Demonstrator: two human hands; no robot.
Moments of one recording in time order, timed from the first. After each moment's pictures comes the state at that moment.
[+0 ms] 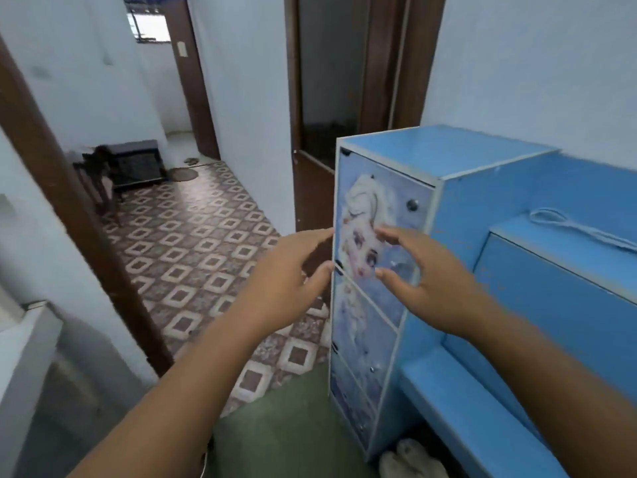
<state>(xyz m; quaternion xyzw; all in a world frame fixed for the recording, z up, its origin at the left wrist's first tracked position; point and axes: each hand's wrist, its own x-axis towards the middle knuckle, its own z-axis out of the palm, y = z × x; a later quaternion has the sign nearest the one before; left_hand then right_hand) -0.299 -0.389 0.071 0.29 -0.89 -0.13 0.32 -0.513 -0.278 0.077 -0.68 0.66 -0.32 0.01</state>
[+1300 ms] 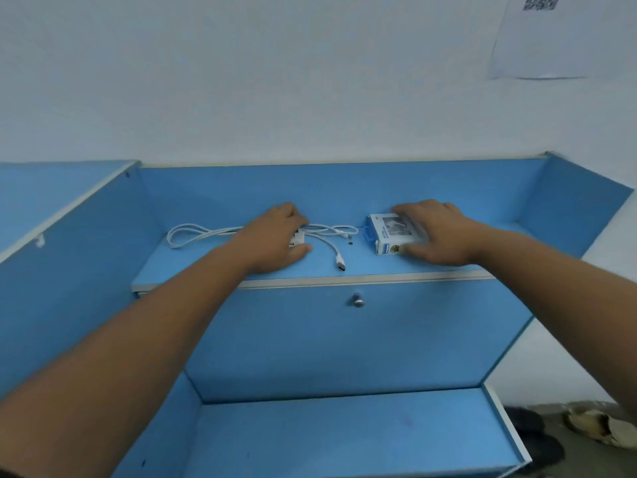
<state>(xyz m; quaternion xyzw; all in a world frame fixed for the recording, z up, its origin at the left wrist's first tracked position) -0.819 -0.290 0.063 -0.23 -0.97 -0.06 0.08 -0.808 0.036 0.088 -0.20 0.98 -0.05 -0.04</state>
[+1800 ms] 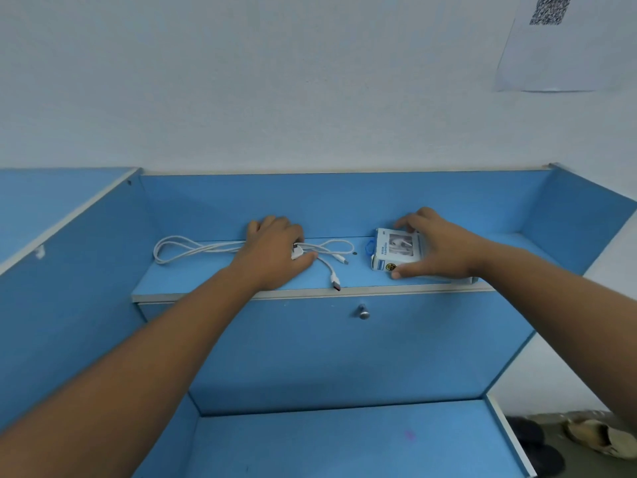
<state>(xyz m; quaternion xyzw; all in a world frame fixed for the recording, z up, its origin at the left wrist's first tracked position) -0.822 -0.290 0.039 -0.17 -0.97 -0.10 0.16 -0.813 0.032 0.082 -0.17 0.97 -0.16 0.01</state>
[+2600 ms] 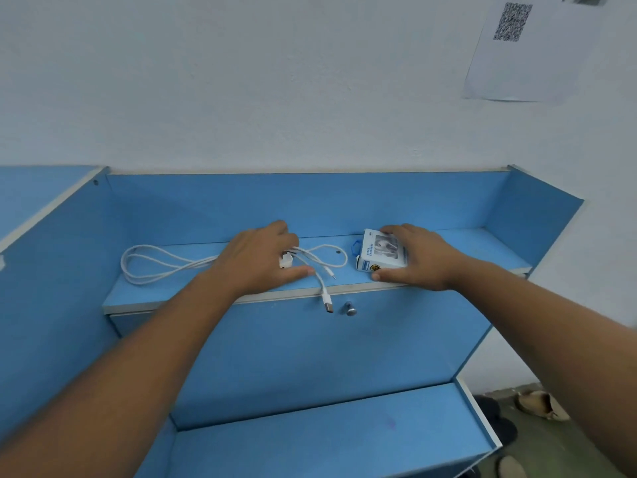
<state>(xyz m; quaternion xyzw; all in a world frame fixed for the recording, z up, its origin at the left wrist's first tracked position) -0.815 -0.297 0.045 -0.28 -0.94 -0.09 0.17 -0.793 0.025 0.065 -0.11 0.99 -0.10 -0.02</state>
